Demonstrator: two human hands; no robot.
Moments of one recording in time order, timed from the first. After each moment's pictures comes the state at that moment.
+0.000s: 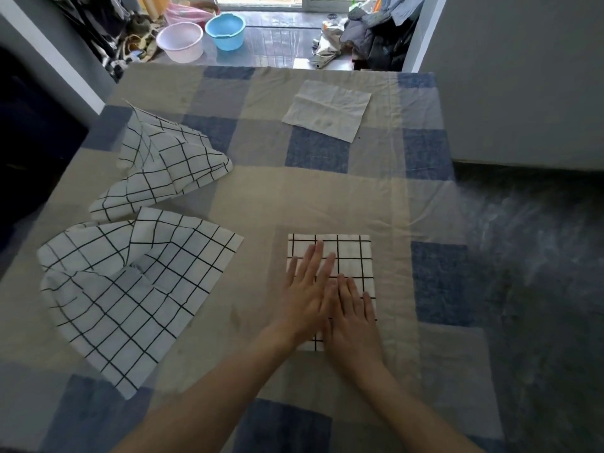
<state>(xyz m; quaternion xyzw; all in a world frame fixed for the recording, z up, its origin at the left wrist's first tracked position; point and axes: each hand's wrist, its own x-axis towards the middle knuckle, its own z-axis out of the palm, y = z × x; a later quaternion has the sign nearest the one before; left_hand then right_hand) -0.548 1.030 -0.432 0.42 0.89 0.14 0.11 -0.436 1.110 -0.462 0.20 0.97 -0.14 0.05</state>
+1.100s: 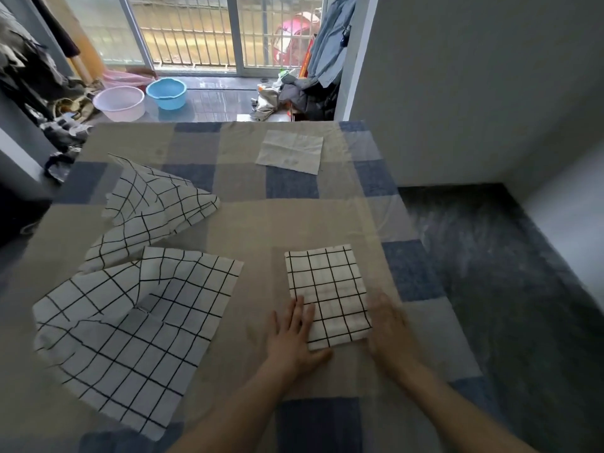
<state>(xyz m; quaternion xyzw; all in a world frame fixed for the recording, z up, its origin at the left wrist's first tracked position) -0.534 0.949 -0.443 0.47 0.85 -0.01 0.25 -0.378 1.108 -0.413 0.35 0.92 -0.14 0.07</state>
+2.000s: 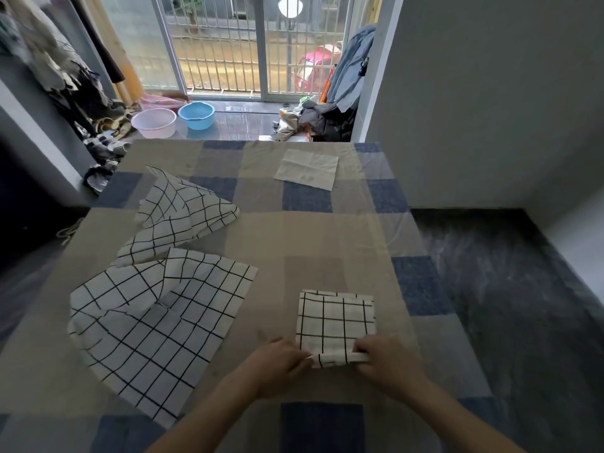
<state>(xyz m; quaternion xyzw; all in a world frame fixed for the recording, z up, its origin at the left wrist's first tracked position) -0.545 0.890 -0.372 0.57 0.77 0.09 0.27 -0.383 1.076 -0.354 0.22 0.94 -0.23 0.12</state>
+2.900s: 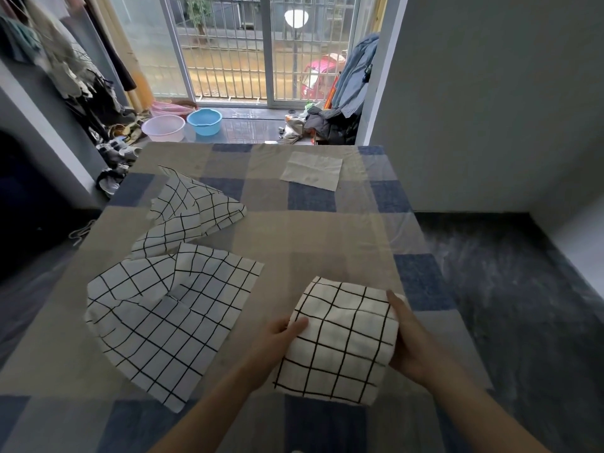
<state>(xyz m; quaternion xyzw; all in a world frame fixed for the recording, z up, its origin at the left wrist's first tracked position) -0.519 0.878 -0.306 0.14 0.69 0.56 0.43 -0.388 1.065 -0.283 0.48 0.38 -0.79 -0.02</state>
